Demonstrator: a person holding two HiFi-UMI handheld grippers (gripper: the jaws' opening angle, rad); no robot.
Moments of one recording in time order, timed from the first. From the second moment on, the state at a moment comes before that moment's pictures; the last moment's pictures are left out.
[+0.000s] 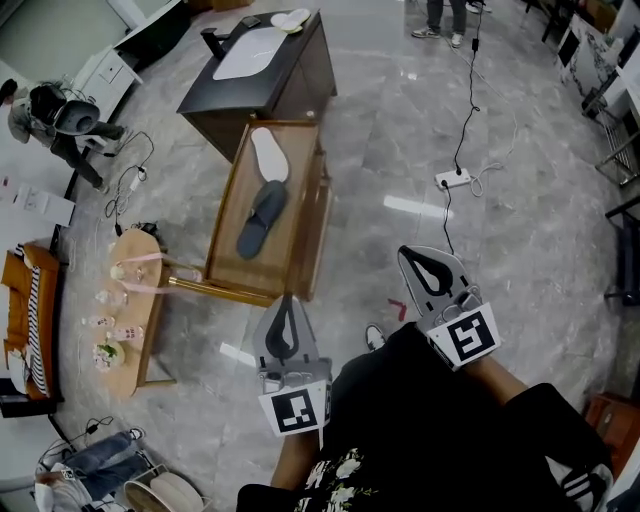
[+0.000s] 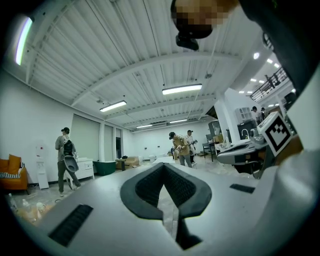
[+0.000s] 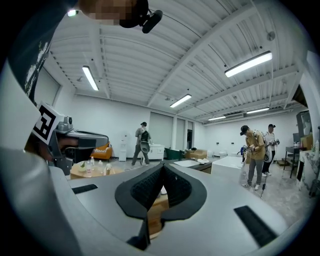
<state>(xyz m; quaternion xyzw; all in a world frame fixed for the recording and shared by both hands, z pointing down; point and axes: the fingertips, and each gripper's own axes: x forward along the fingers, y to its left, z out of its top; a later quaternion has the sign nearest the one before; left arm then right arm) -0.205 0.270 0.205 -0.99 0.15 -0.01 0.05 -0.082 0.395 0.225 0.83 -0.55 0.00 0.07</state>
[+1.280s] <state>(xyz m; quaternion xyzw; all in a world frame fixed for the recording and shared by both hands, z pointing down) -0.172 0.209 0.212 -0.98 0.21 -0.03 0.05 -0.034 0.326 0.236 0.80 -0.59 0.03 0.08</state>
